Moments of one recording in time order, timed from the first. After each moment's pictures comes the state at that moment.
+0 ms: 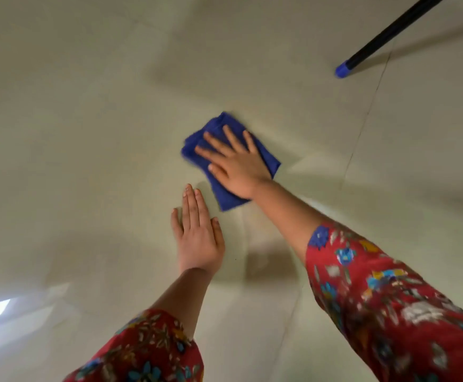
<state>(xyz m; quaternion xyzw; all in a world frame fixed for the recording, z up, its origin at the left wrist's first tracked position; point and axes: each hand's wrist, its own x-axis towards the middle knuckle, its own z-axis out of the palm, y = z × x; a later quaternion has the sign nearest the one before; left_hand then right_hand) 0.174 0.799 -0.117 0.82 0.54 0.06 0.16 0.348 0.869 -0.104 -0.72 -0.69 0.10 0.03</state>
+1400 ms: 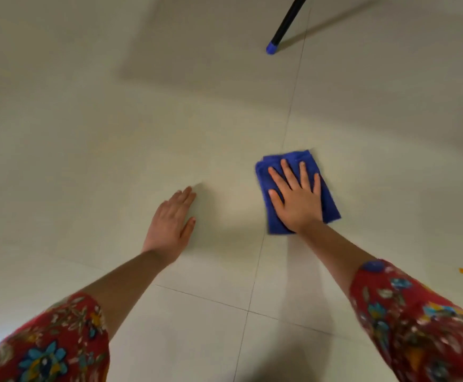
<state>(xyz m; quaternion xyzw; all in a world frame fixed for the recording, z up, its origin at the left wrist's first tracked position) 0.083 0.767 -0.097 0.94 0.28 0.01 0.19 0.348 0.598 -0.105 -0.90 -0.43 0.05 0.03</state>
